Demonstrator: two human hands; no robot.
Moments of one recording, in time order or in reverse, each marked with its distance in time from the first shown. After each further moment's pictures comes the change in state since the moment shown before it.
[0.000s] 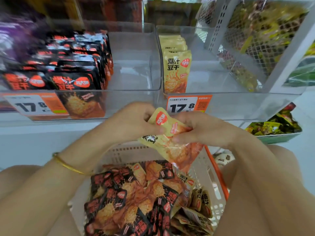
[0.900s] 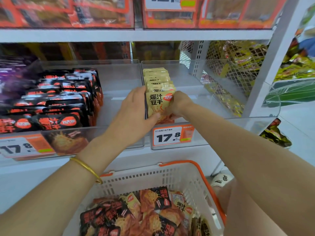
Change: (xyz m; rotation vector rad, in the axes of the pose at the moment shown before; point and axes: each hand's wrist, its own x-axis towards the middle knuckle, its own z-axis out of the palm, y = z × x) left_hand 0.067 0.028 -0.012 0.426 0.464 0.319; right_hand 0.111 -0.002 -0.085 0.015 0.605 0.403
